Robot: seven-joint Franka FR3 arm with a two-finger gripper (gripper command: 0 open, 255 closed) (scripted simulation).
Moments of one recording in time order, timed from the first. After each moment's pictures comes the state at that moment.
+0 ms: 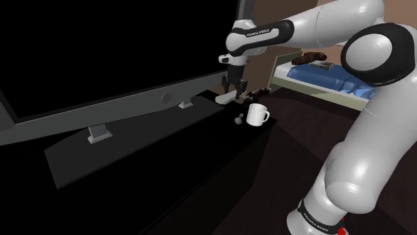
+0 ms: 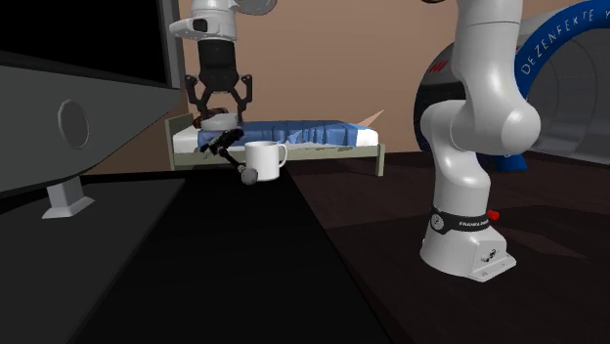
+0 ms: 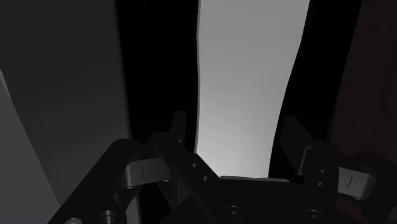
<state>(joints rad) -0.01 -0.01 -0.35 -1.88 0.00 1.86 -1.79</state>
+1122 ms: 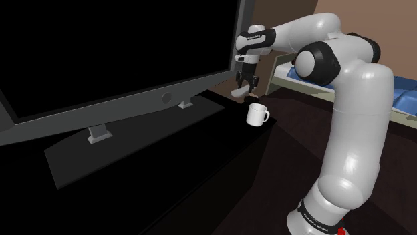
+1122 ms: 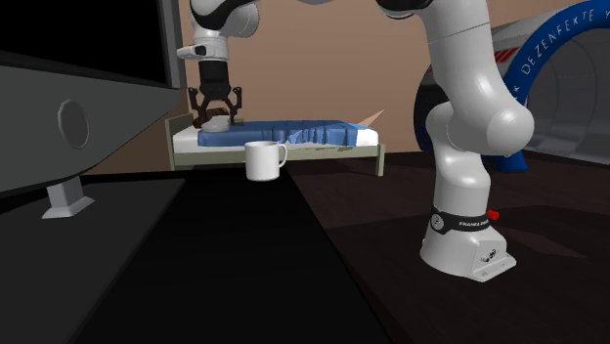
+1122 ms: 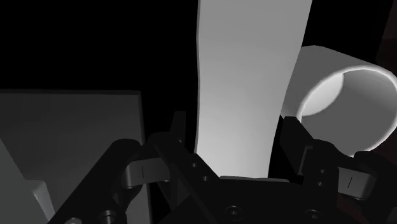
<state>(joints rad) -0.21 0.31 -0.46 -1.55 0.14 1.80 -2.13</state>
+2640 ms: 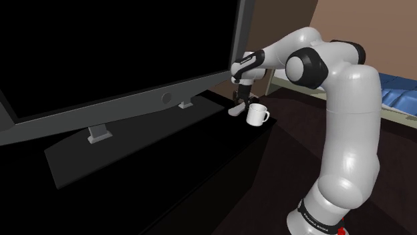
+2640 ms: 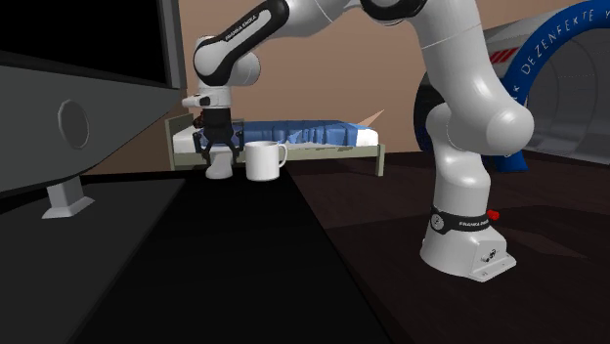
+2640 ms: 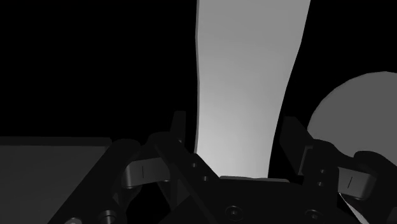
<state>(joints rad) -0.21 0.40 -0.44 -1.75 0.19 2.08 -2.16</state>
